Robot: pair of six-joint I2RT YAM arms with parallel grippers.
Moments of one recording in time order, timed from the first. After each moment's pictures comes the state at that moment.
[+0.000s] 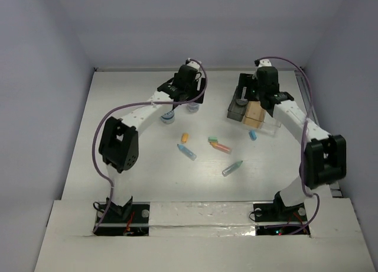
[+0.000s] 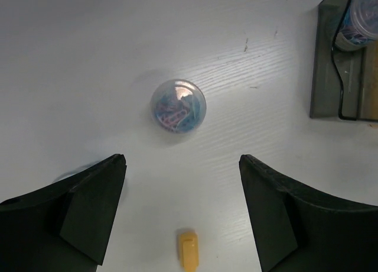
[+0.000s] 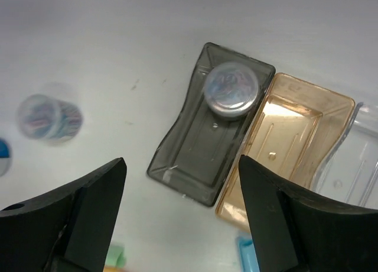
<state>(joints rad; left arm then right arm) -0.59 1.88 1.61 -0.41 -0.17 -0.23 0.23 1.67 1.33 -0.25 0.09 0.23</state>
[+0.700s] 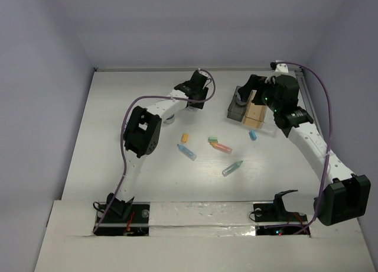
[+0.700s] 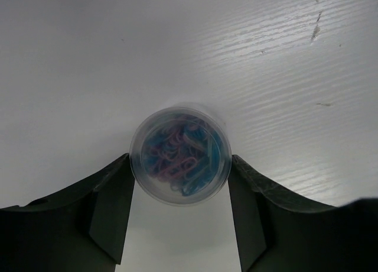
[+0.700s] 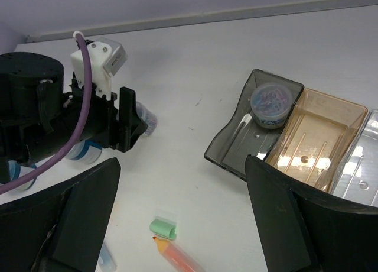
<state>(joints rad) -0.60 2.29 1.91 -0.49 -0.25 -0.17 0.23 1.25 1.09 -0.14 -0.07 0.33</state>
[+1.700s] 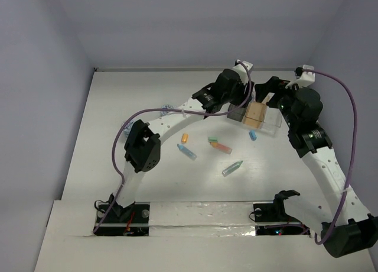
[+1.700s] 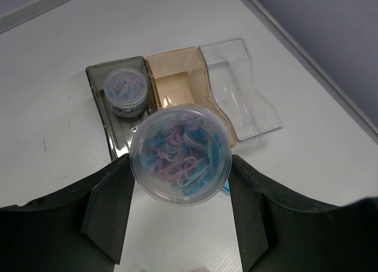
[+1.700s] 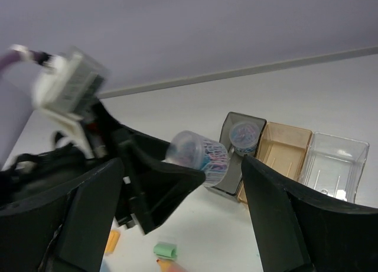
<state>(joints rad) -0.87 2.08 1.95 -0.23 -0.03 -0.25 0.23 0.97 1.03 -0.13 0.11 0.35</state>
